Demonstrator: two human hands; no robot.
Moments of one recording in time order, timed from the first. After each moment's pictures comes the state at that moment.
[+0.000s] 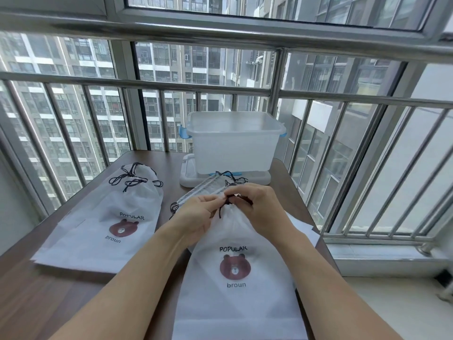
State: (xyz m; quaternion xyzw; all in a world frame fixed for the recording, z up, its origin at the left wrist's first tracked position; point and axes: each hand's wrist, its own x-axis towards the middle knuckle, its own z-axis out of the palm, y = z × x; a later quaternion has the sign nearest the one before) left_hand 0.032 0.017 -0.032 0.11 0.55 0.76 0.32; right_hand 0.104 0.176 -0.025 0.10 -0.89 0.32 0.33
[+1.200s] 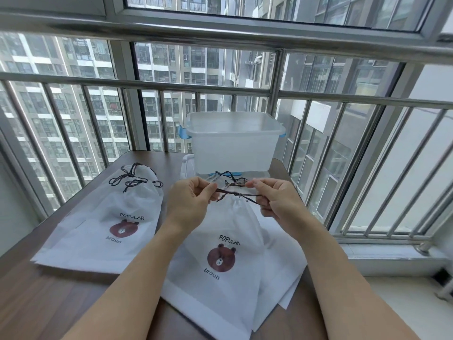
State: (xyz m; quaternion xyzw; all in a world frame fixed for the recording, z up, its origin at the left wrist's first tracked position) left_hand 0.036 0.011 -0.015 0.19 0.74 0.65 -0.05; right_hand 0.117 0.193 0.000 -0.11 -0.67 0.72 0.14
